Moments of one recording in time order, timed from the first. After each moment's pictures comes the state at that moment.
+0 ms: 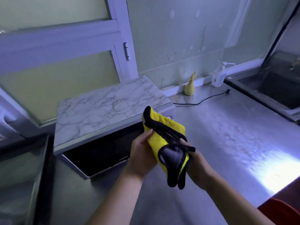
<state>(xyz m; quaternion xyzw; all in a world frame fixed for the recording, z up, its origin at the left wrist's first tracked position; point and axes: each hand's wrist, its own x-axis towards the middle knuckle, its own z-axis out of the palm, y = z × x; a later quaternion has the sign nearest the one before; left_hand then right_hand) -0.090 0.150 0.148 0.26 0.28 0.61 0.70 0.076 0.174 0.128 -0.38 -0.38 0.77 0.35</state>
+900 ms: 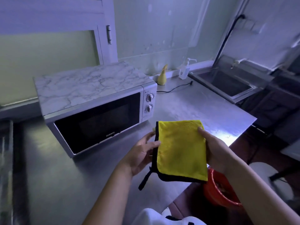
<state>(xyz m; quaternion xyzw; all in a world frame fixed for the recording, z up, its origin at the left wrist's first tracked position) -0.093 0.022 0.094 0.36 0.35 0.44 0.75 0.155 0.047 0.146 -0.54 -0.34 0.67 0.38</state>
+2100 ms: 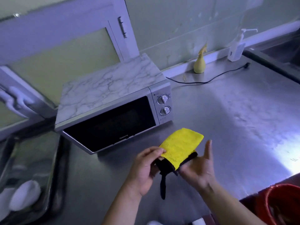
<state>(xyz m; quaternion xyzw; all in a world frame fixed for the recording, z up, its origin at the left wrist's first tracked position) -0.009 0.072 0.107 0.16 0.56 0.59 0.56 0.138 0.151 0.043 -0.11 0.10 0.94 0.31</state>
